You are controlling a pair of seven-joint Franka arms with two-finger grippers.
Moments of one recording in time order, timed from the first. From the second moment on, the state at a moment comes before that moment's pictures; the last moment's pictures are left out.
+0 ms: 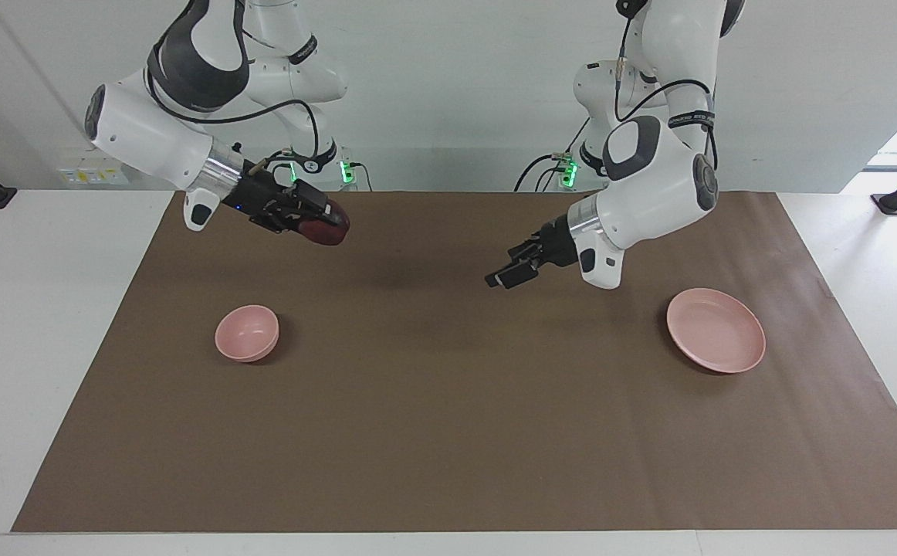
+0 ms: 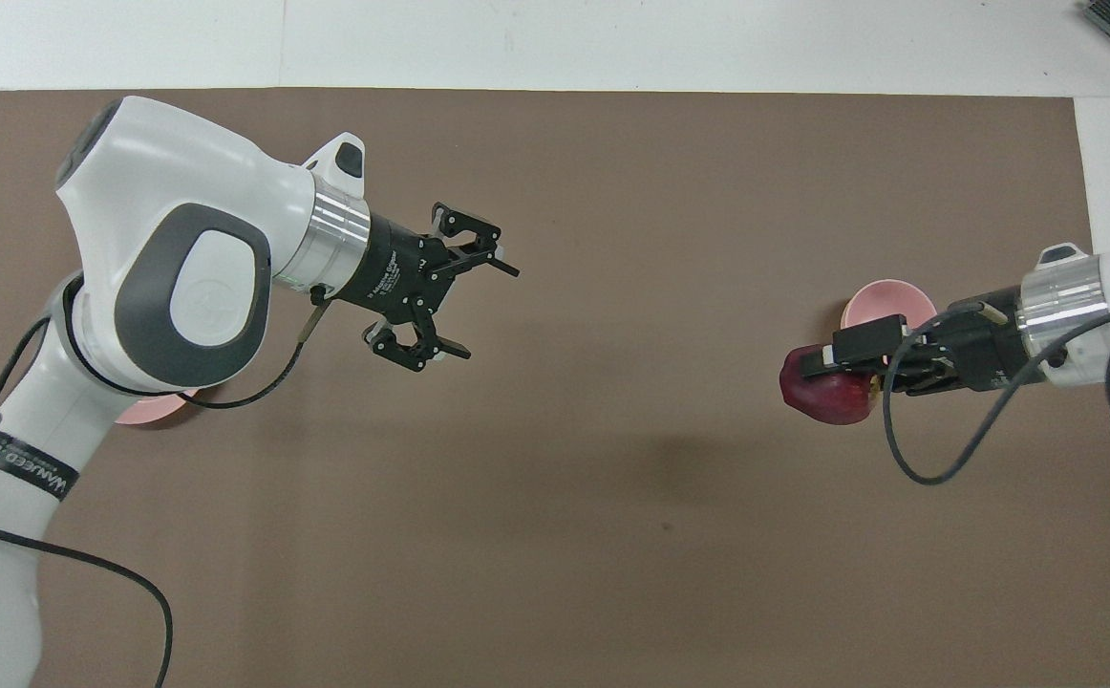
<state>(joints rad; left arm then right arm) -0.07 0.29 -0.34 -1.63 -0.66 1.91 -1.01 0.07 -0.02 -0.10 -1.92 0.59 1.72 -0.05</state>
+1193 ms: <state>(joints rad) 0.10 0.21 -0.30 -1.63 -0.14 1.71 -0.39 0.22 0.25 -0.10 -1.78 -0.43 1.97 -0.16</state>
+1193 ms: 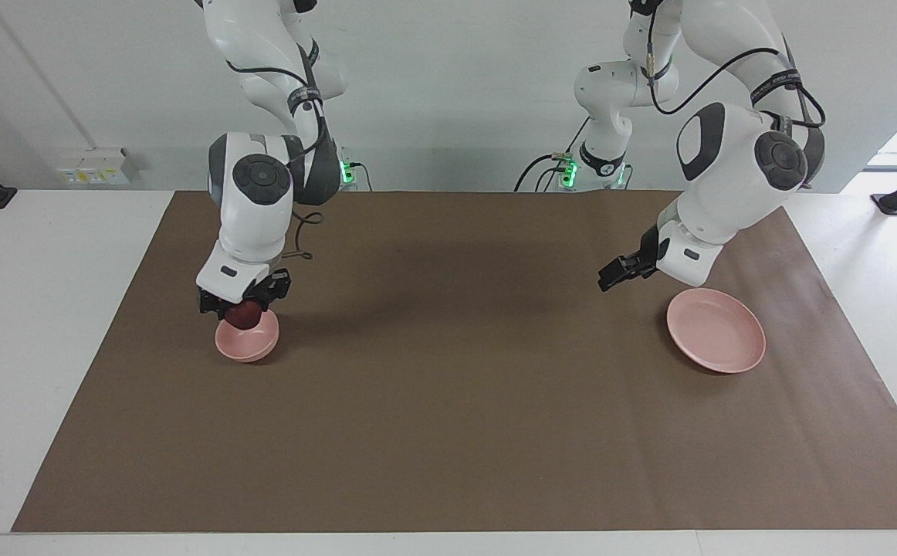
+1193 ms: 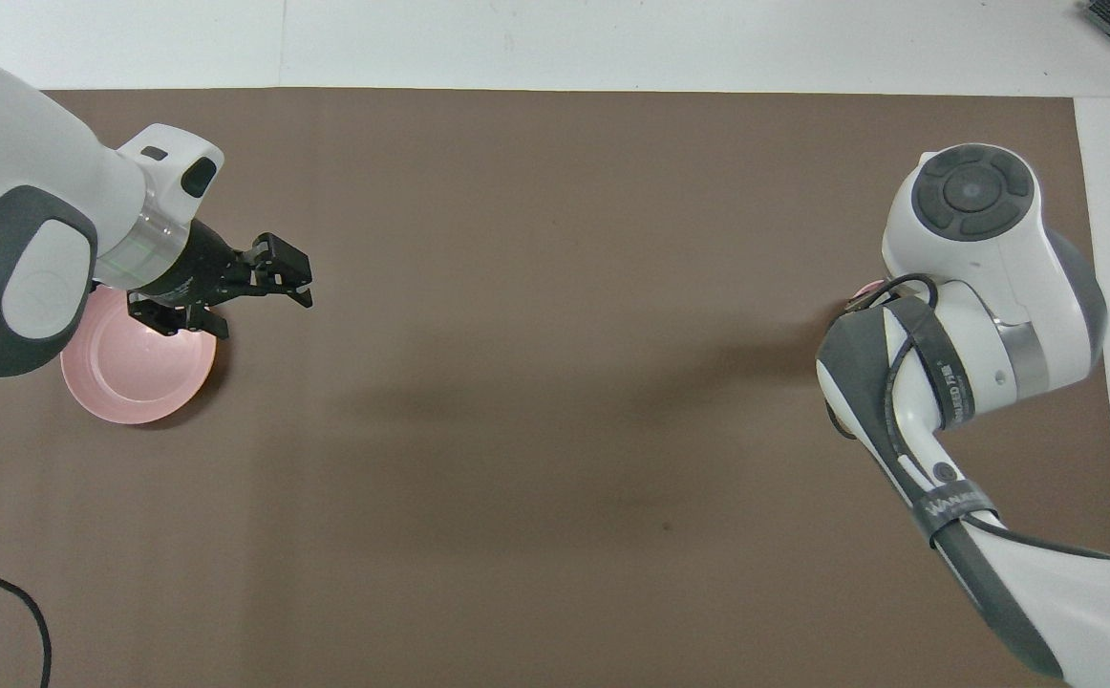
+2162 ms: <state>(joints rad) 0.24 0.04 -0.30 -1.61 -0.01 1.63 0.06 0.19 0.34 -0.10 -1.81 -0.47 2.09 -0.17</state>
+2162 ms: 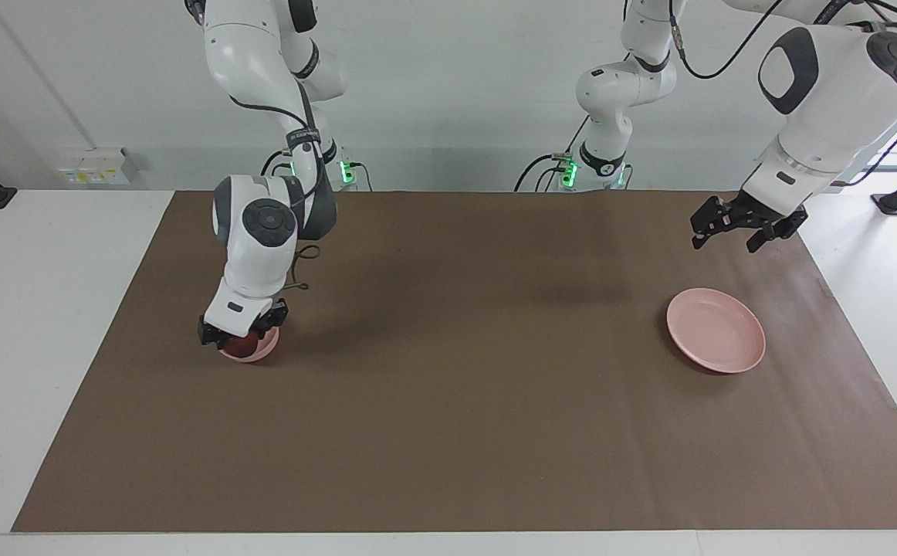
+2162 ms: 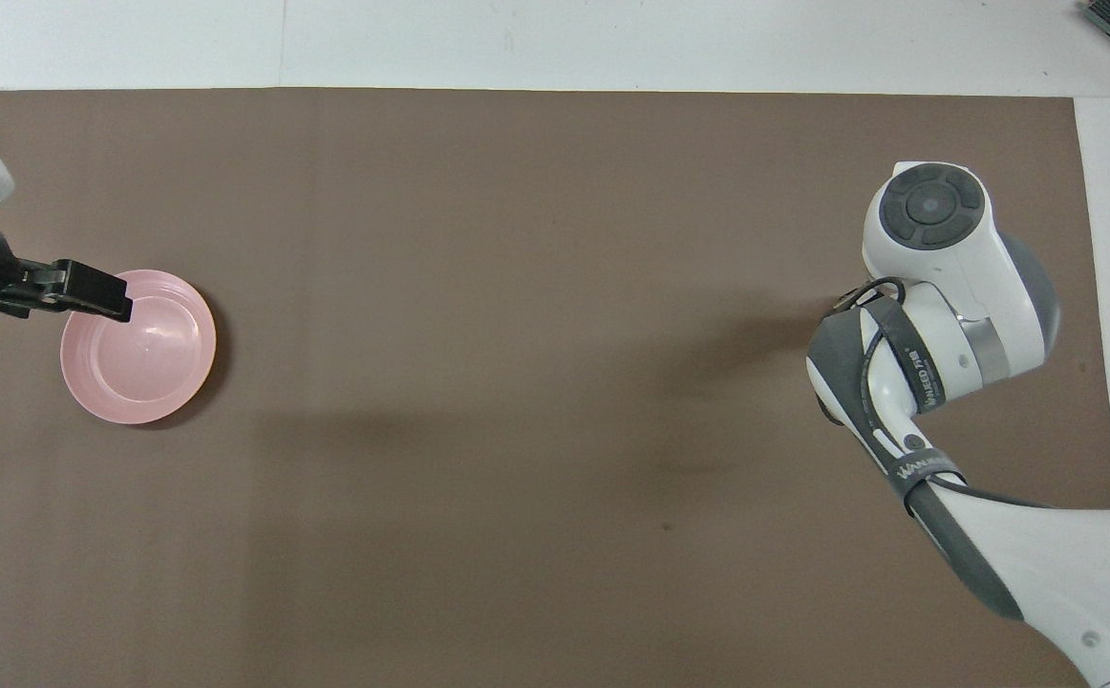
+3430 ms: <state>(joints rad) -0.15 -0.02 0.10 -1.54 -0.02 1.50 0.06 0.15 0.33 -0.10 -1.89 -0.45 2.13 -0.17</state>
